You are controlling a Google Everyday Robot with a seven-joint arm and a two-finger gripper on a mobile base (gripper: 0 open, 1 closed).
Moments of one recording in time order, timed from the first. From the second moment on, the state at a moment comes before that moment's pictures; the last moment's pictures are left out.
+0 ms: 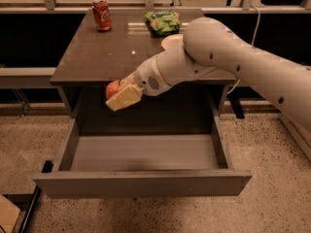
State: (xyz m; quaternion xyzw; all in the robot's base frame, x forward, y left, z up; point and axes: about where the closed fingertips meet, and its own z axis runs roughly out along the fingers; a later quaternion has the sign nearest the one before) arm 0.560 0.086 0.855 -0.53 0.71 0.34 0.32
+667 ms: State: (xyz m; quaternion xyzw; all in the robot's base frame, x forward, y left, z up) arm 0.553 0.097 0.792 -0.52 0.70 0.34 0.33
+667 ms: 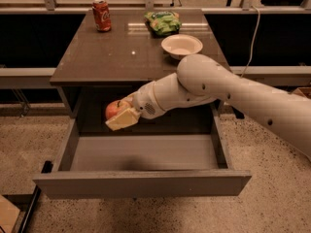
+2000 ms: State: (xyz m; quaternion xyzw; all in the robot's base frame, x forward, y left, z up) arm 0.559 0.105 0.690 -0.52 0.71 0.34 0.34
